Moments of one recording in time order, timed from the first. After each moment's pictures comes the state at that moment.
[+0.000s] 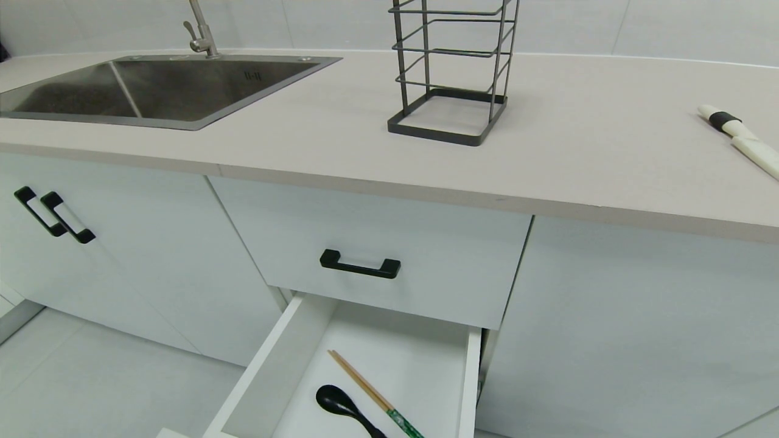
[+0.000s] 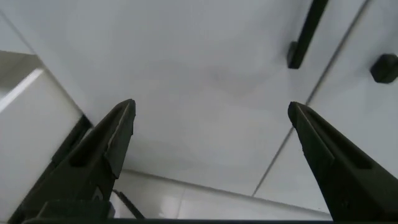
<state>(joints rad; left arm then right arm) 0.00 0.00 0.00 -0.39 -0.12 -0.01 0.01 0.03 -0.01 -0.04 0.02 0.00</state>
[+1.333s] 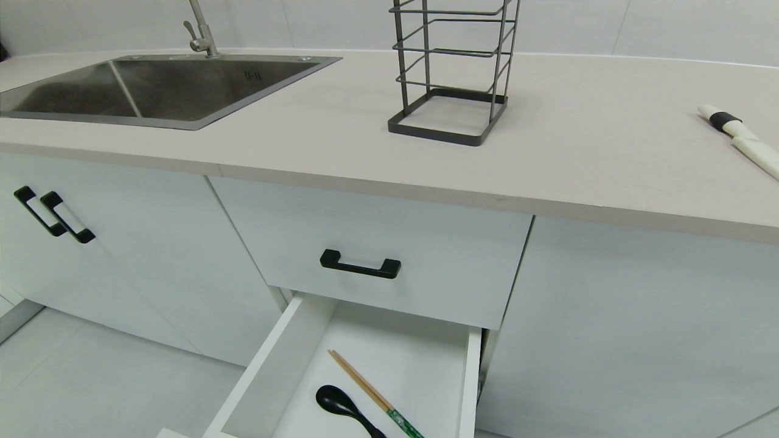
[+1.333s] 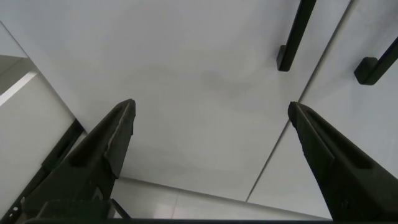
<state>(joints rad) -0.25 0.59 -0.35 0.26 -0.58 0.03 0.00 0.00 0.00 0.00 -0.04 0.00</state>
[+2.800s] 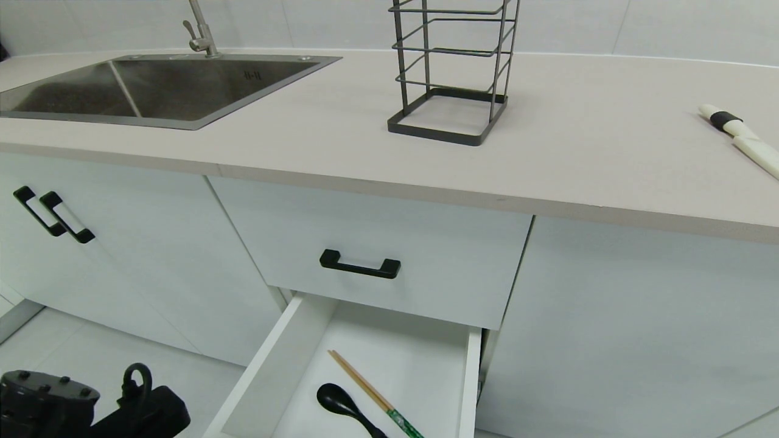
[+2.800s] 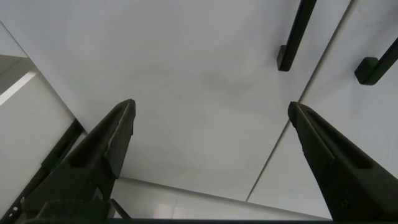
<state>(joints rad) -0.33 1.16 -0.35 0.24 -0.12 0.12 0.00 0.00 0.00 0.00 -0.04 0.00</state>
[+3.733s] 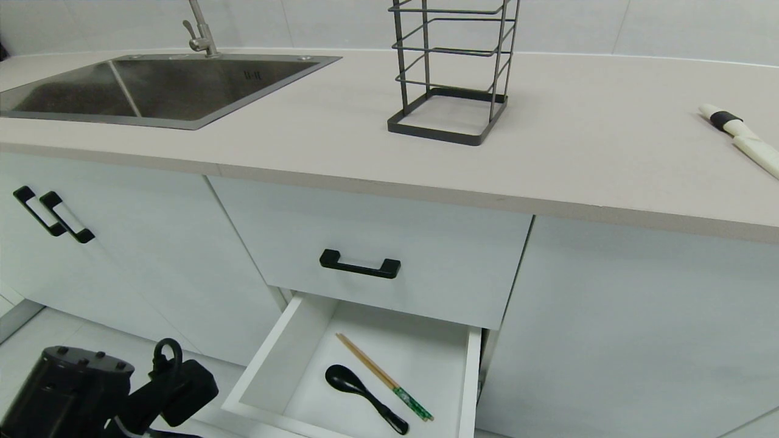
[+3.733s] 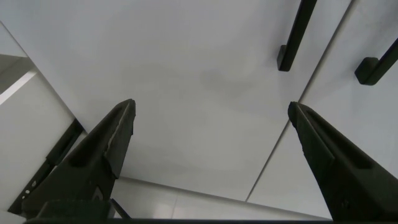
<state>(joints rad) -0.35 1.26 -0.36 0.08 -0.11 0.11 0.00 0.00 0.00 0.00 -0.04 0.00</state>
